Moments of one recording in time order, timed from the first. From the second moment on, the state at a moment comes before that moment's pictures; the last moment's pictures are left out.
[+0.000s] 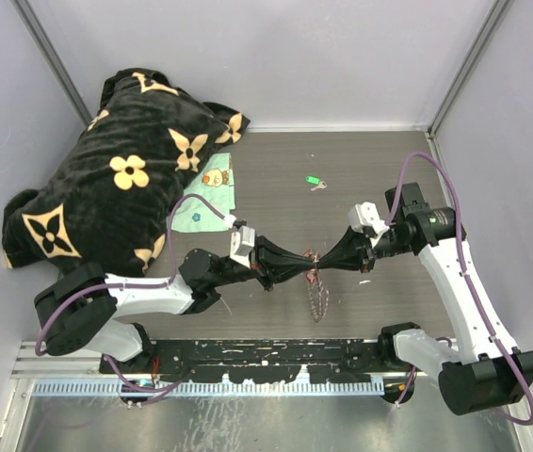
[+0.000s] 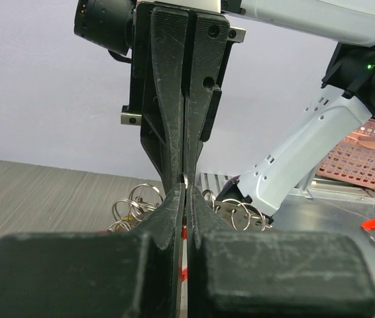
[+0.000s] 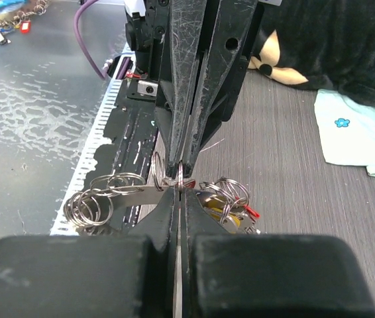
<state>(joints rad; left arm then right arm) -1.05 1.42 0.56 1.34 0.43 -0.35 0.18 1.06 1.12 -1.31 -1.42 -1.29</state>
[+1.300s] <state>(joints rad) -1.07 1.58 0.59 1.20 0.18 0.12 0.56 1.19 1.45 -1.47 -0.38 -1.01</state>
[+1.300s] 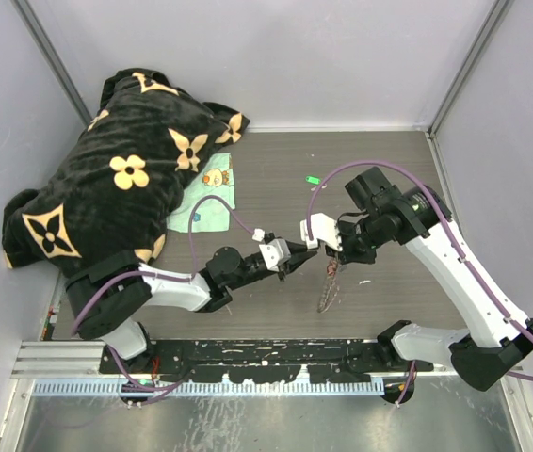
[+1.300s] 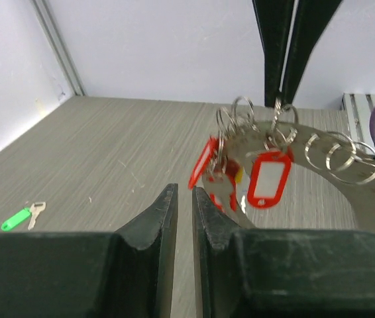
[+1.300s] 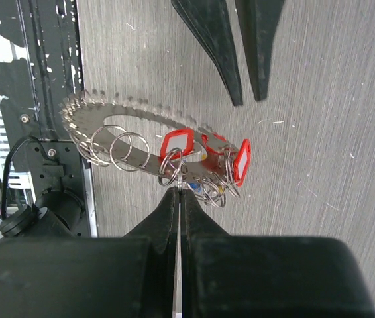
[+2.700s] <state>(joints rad) -1.14 1.64 0.61 1.36 0.27 0.01 0.56 1.18 1.45 -1.48 -0.43 -1.00</state>
